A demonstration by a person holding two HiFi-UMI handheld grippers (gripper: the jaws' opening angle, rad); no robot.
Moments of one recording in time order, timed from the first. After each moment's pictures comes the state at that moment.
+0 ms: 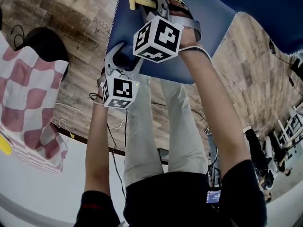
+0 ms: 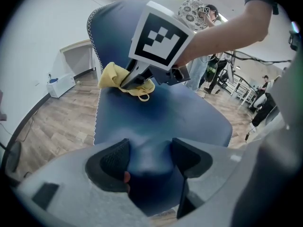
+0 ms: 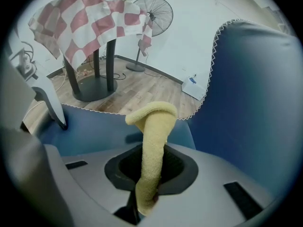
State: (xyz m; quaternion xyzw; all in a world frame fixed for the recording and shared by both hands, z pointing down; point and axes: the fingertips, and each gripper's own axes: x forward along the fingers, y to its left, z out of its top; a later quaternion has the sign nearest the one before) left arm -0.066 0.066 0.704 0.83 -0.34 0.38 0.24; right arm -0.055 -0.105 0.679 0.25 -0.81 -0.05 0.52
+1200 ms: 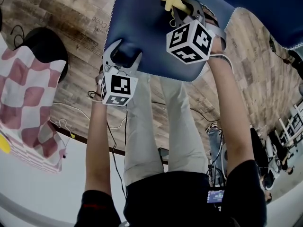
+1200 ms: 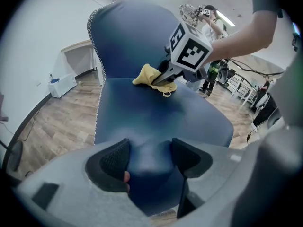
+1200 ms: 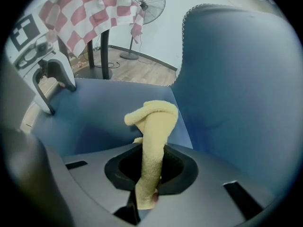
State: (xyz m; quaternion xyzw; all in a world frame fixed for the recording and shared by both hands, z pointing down) left arm -0.066 0.067 0.704 0.82 -0.35 0.38 0.24; right arm 0.048 -0.090 0.684 0.28 -0.78 -0.02 0.56
